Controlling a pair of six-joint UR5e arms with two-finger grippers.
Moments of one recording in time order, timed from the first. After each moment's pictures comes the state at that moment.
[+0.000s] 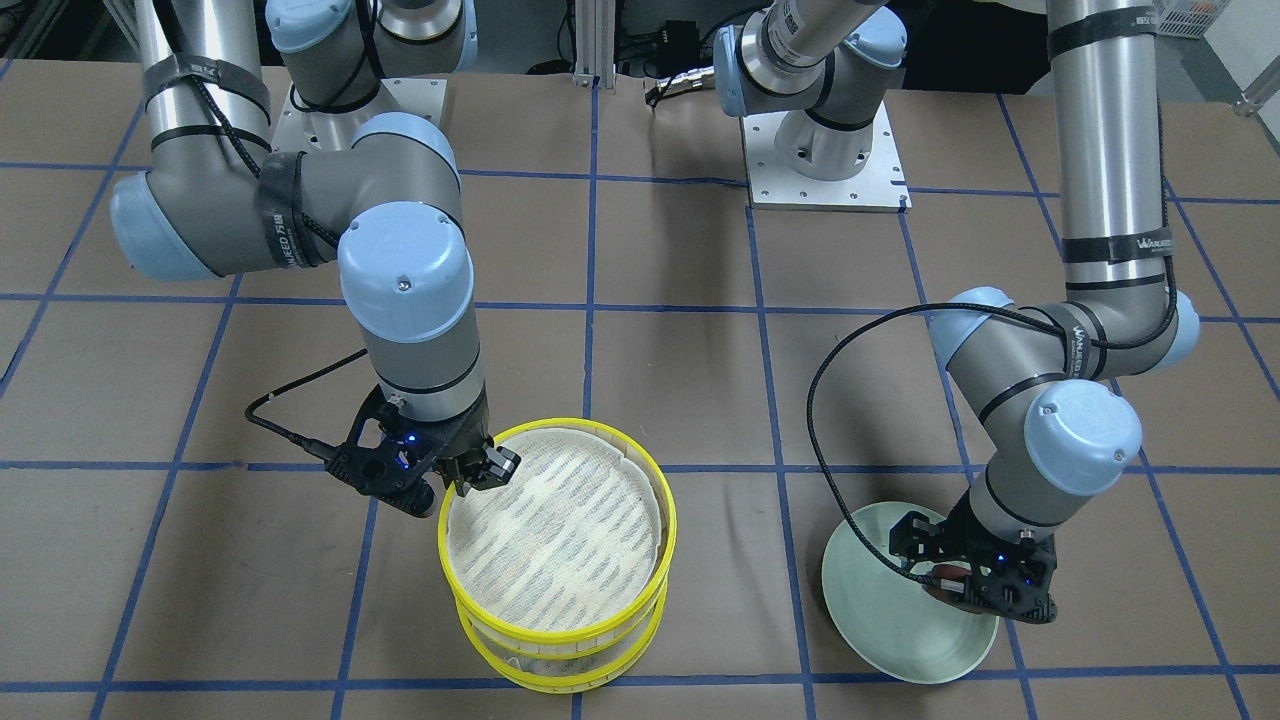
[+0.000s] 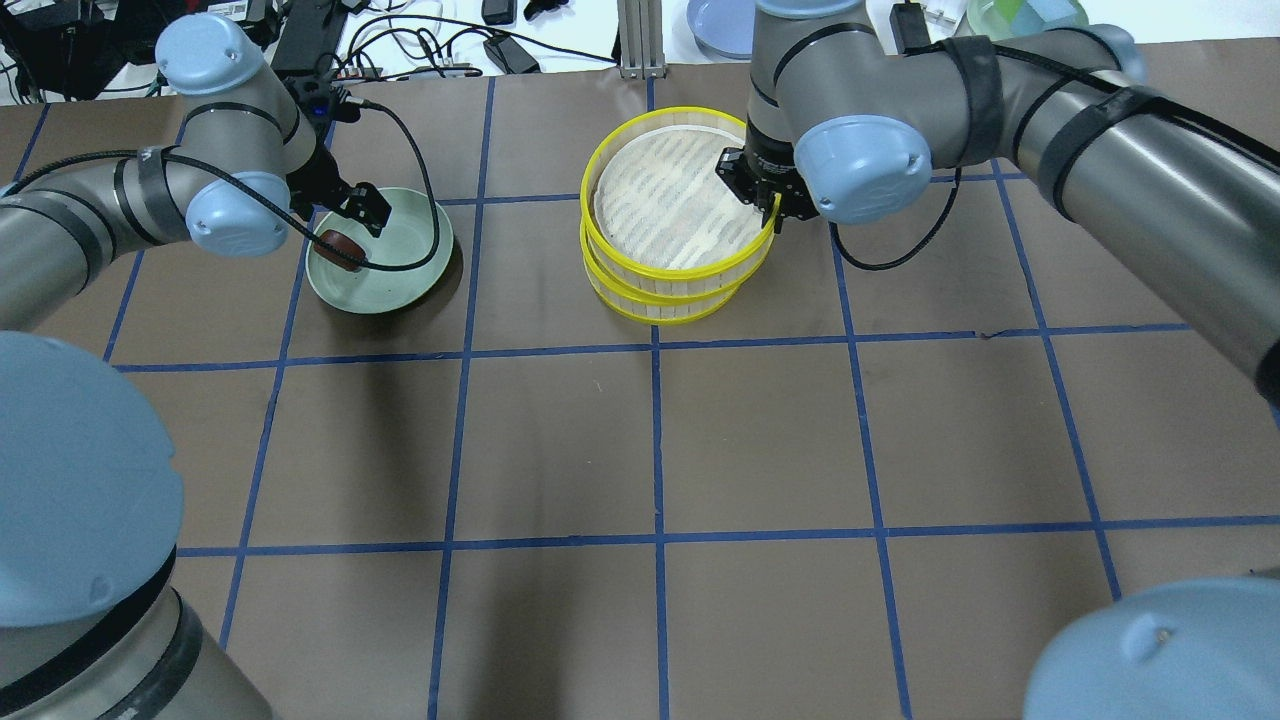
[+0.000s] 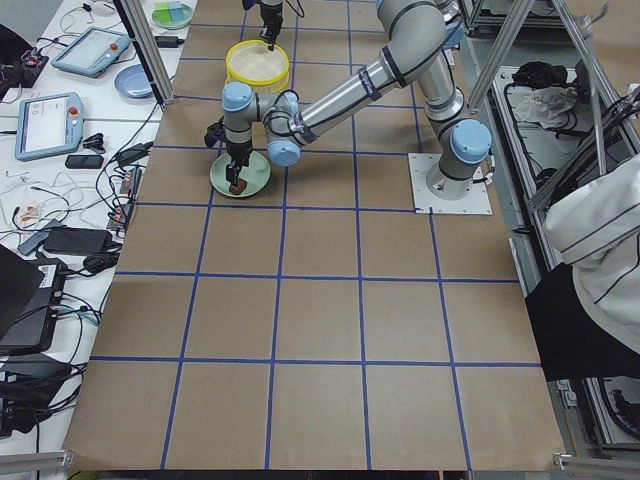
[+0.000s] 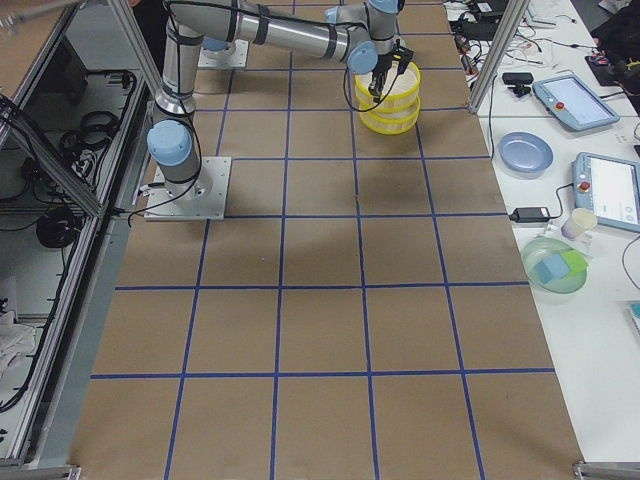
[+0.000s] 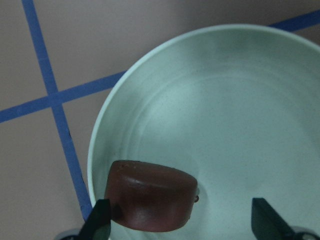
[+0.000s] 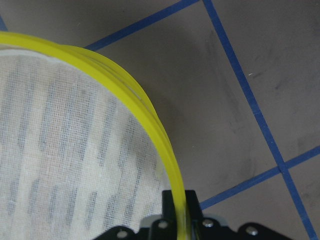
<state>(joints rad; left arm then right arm) -1.36 -2.15 -1.63 -0.79 1.62 0.49 1.78 -1.14 1.52 -2.04 -1.65 0.65</state>
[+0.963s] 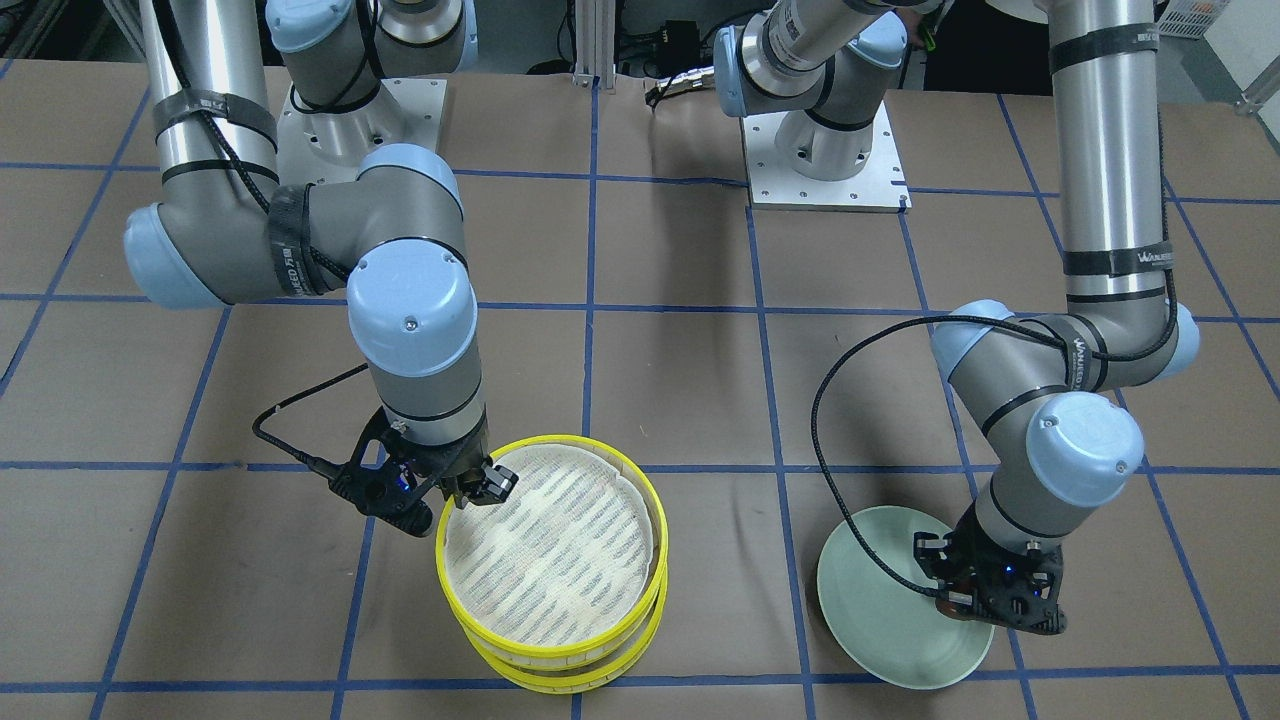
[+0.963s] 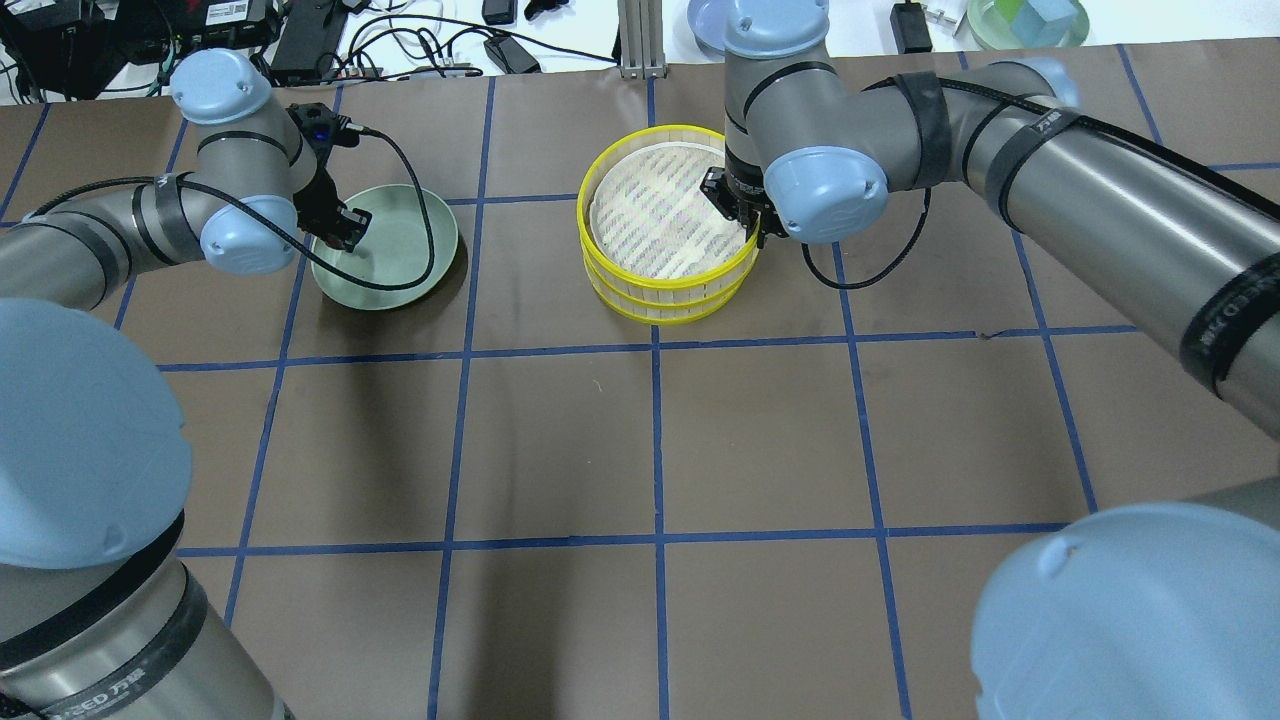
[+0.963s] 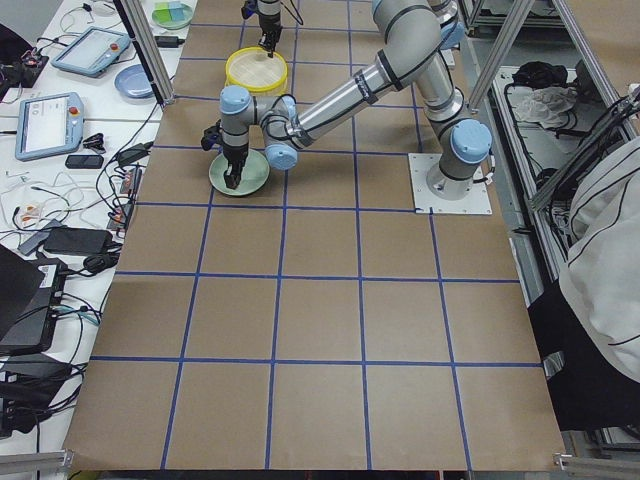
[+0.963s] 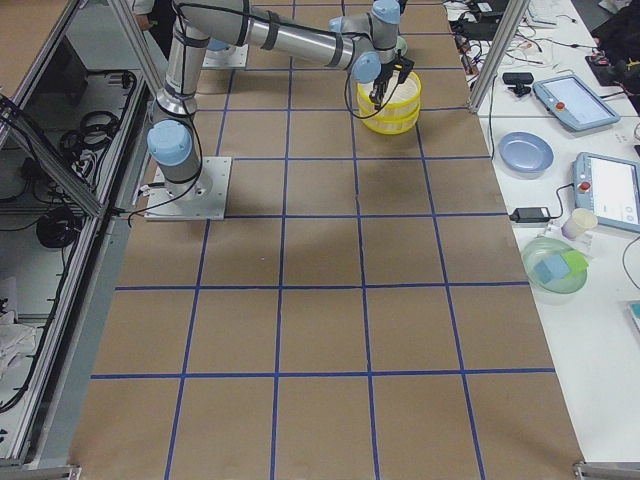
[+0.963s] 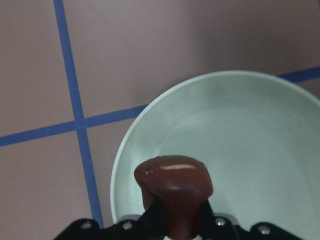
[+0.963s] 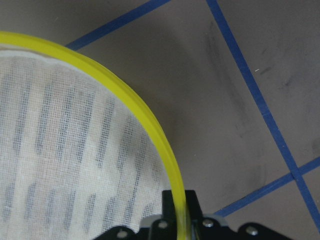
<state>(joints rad) -1.38 -2.11 -1.57 -0.80 1.57 0.33 1.78 -1.09 1.52 -2.07 -1.65 0.68</state>
